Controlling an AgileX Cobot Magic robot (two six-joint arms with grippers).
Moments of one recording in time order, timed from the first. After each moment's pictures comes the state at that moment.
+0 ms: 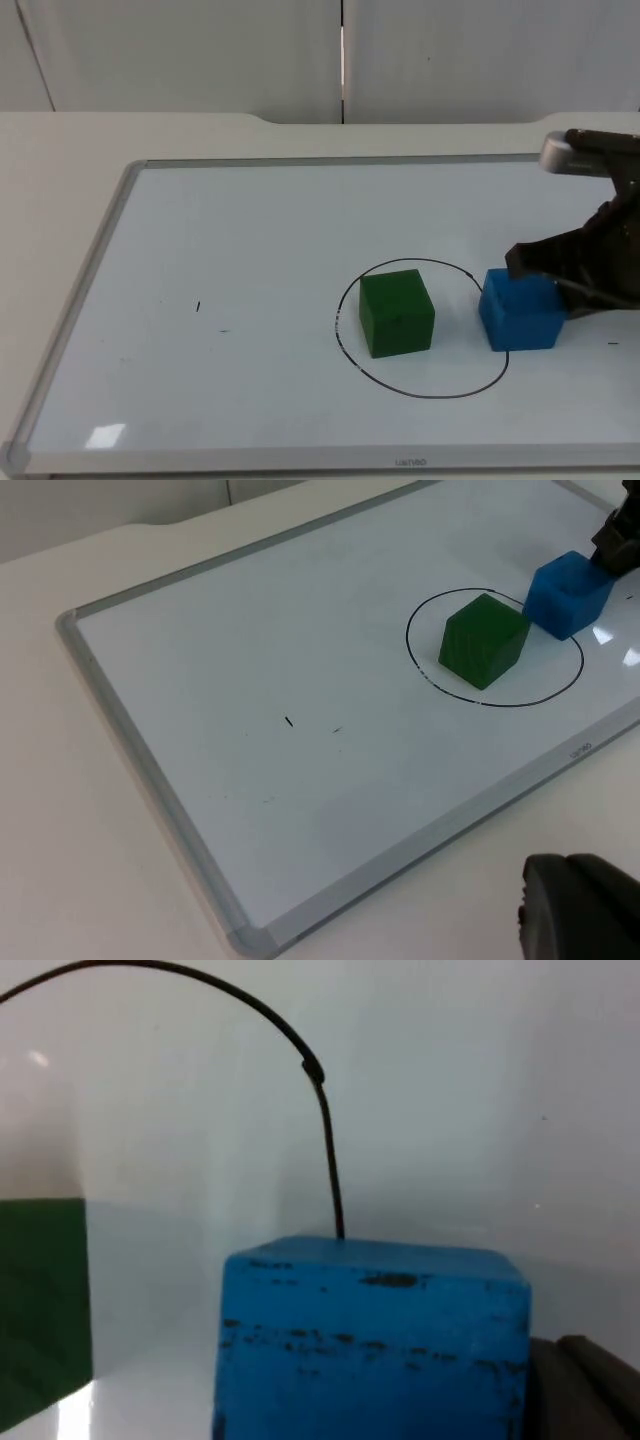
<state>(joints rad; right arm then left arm) 0.34 1.88 -0.87 0.21 0.22 0.07 -0.50 0.00 -0.50 -0.07 1.09 0.05</state>
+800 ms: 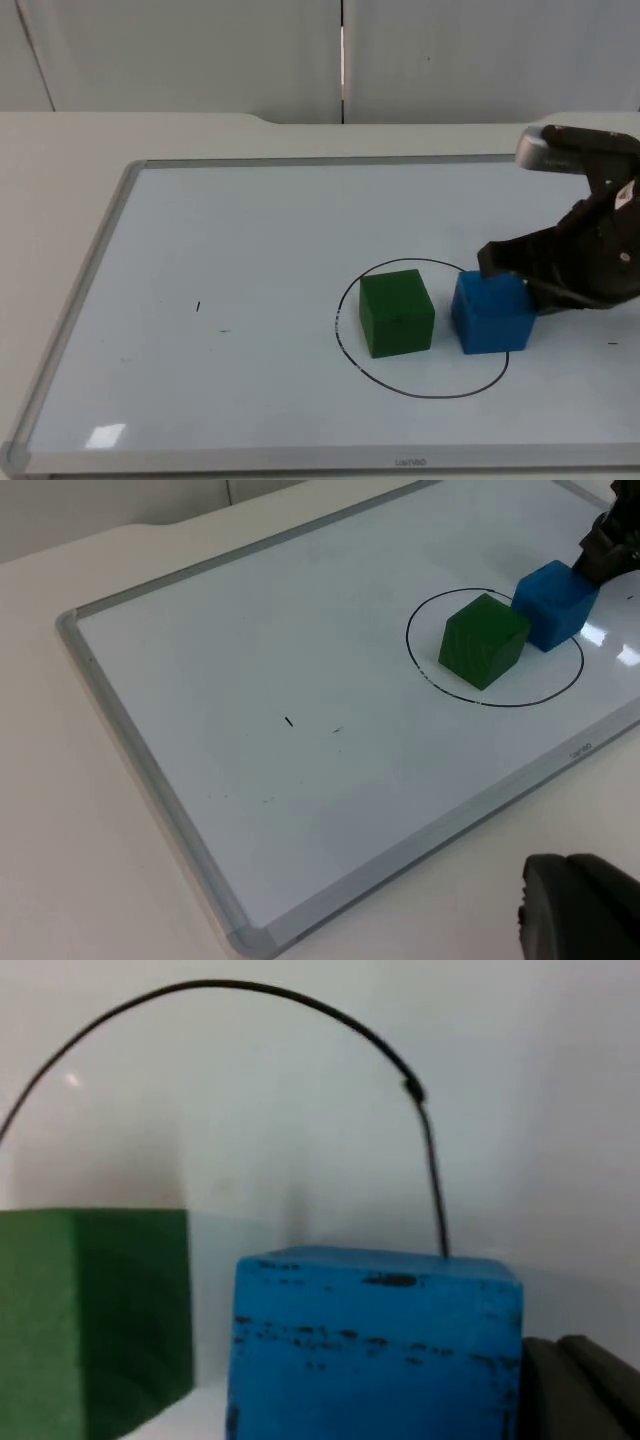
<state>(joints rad) 0.41 1.88 -0.87 0.24 0.17 0.08 -0.50 0.00 -0.50 -0.07 1.09 0.05</state>
